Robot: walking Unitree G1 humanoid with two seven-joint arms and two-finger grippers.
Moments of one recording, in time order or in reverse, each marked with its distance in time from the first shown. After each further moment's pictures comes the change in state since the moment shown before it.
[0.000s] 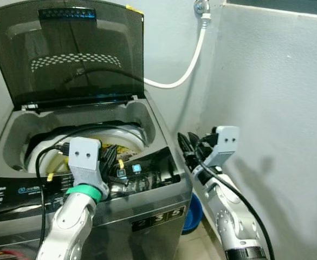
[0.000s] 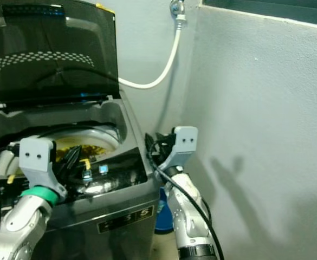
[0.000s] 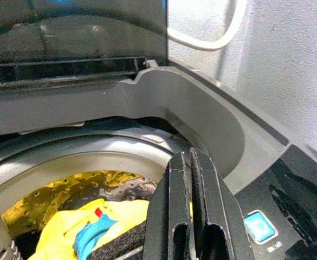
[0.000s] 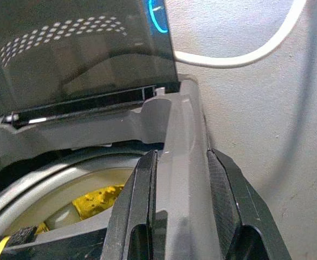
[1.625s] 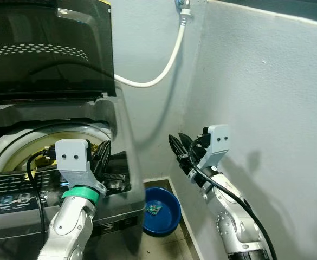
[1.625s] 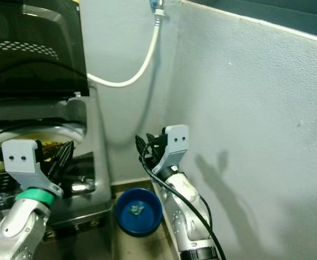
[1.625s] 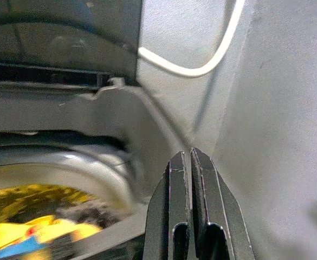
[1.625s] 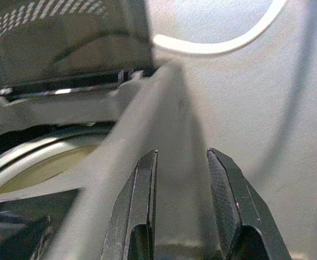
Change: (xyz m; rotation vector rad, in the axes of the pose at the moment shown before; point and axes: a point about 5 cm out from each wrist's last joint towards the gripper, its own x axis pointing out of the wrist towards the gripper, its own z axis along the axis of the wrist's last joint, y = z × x) left arm -0.007 0.002 0.014 -0.080 -0.104 0.044; right arm -0.004 0.010 0.000 0.005 0.043 0.070
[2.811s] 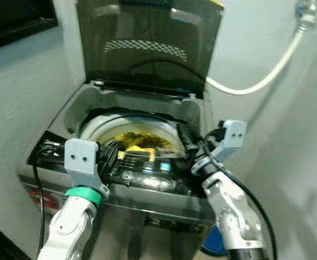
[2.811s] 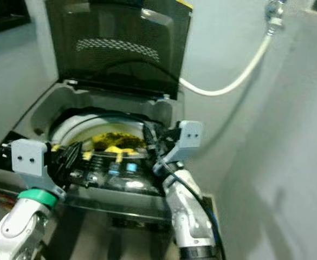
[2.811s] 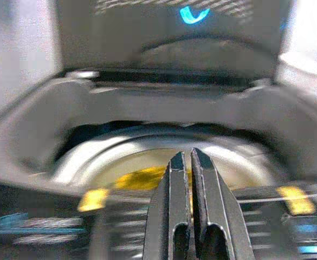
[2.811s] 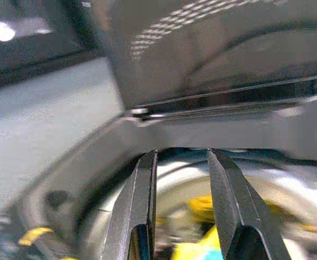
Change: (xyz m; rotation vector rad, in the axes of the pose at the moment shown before) left arm 0.006 -0.011 0.001 0.061 0.000 -0.121; right arm 0.001 -0.008 0.025 0.104 -0.166 -0.073
